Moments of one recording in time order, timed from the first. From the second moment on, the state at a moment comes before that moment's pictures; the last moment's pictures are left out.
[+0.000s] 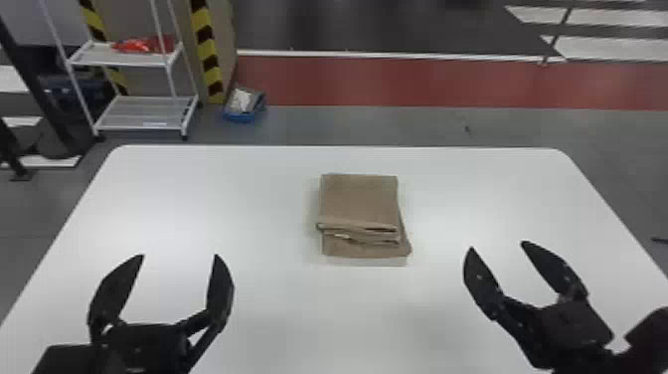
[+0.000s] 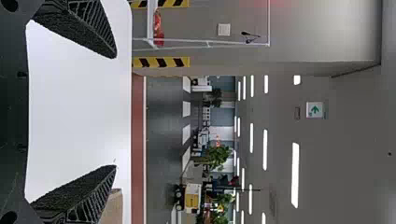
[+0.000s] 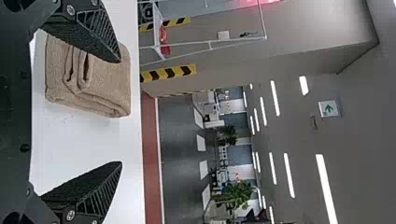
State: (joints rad) left arm 0.68 0.10 -0.11 -2.14 -0.01 -0.14 0.16; right arm 0.63 -0.15 -0.11 -2.12 -0.31 -0.03 0.26
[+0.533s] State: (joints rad) left arm 0.69 0.10 -0.10 -2.14 -0.01 -0.17 0.16; right arm 0.62 -0.14 -0.12 -2.12 -0.33 -0.03 0.25
